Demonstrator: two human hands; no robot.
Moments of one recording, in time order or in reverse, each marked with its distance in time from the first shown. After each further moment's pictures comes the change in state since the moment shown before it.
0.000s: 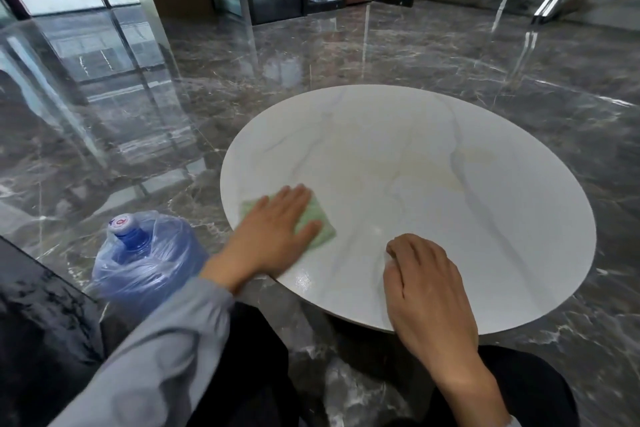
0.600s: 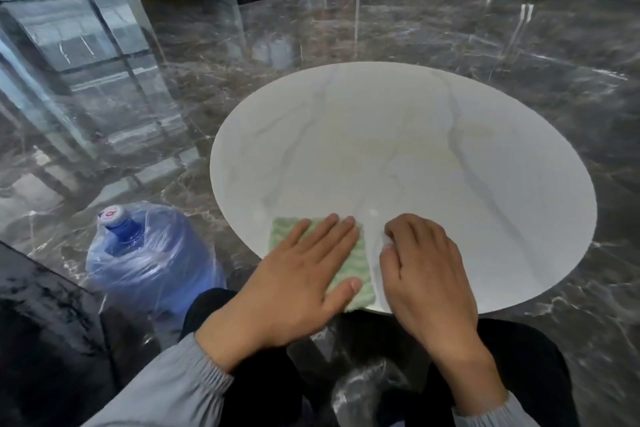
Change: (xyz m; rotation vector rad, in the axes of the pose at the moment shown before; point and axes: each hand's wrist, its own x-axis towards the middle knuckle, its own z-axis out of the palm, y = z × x) left_hand -0.071 0.046 0.023 0.091 -0.012 0.362; right_hand 0.003 -0.007 -0.005 -0.022 -0.067 0.044
